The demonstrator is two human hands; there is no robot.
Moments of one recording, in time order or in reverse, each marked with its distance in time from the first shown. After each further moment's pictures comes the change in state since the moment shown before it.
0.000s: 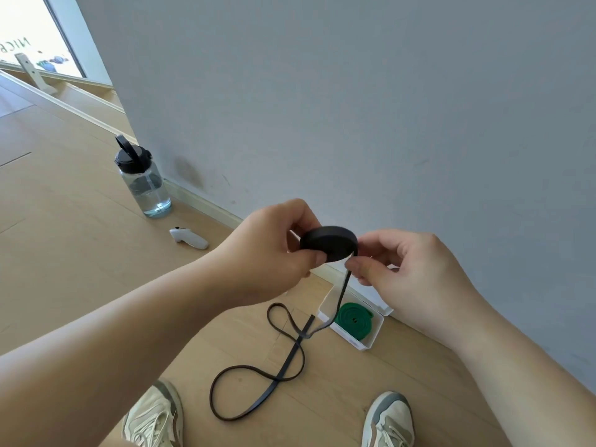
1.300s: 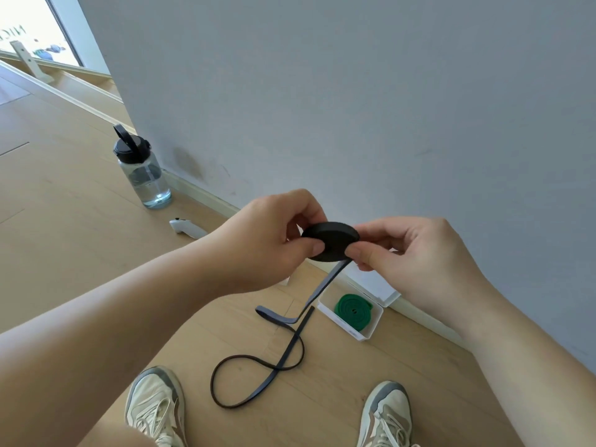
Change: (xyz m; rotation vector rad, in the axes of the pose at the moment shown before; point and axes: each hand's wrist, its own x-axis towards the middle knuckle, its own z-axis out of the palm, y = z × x) left_hand 0.001 -0.001 -0.006 0.095 -0.021 0.099; right_hand 0.004 0.003 -0.005 0.105 -0.025 0.005
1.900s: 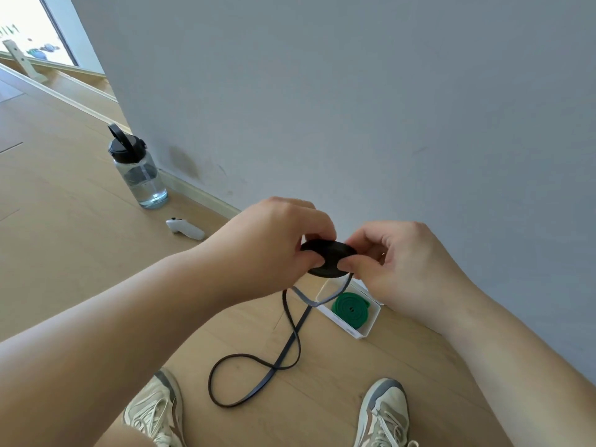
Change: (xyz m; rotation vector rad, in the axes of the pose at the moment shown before) left_hand 0.002 0.002 0.007 0.279 -0.006 0.237; right_hand 0.000 0.000 0.007 -0.224 -0.051 -0.042
